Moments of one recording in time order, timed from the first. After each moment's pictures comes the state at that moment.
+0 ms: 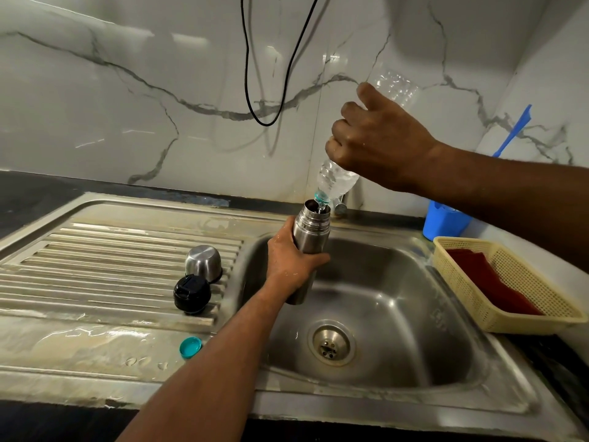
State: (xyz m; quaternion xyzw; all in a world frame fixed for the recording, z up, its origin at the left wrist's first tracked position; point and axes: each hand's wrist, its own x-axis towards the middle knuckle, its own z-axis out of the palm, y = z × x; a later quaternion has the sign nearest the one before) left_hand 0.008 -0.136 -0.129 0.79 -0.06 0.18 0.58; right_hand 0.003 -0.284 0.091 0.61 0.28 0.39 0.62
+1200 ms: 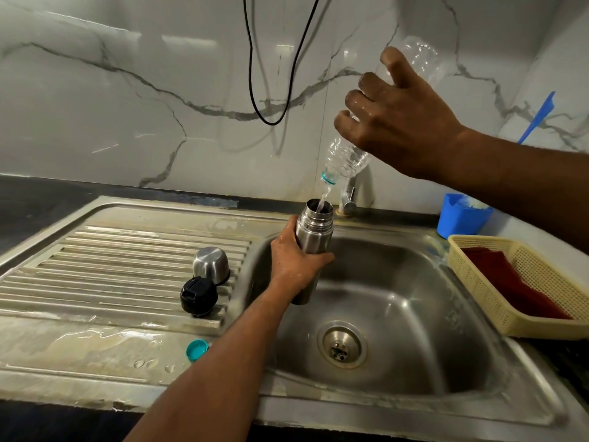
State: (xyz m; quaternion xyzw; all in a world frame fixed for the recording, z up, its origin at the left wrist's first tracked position) left_hand 0.012 -0.132 -0.132 0.80 -0.03 0.20 0.56; right_hand 0.008 -0.302 0.104 0.64 0.24 0.48 0.55
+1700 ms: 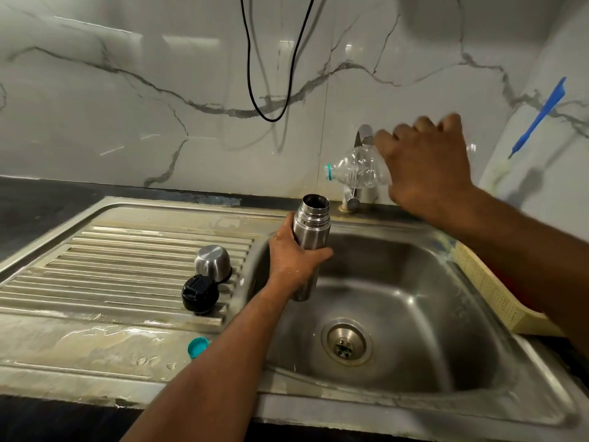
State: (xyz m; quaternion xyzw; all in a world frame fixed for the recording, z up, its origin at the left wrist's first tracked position) left_hand 0.014 -0.129 -0.133 0.79 -0.02 0.20 0.57; right_hand -0.008 -0.314 0.049 0.91 0.11 0.35 0.22
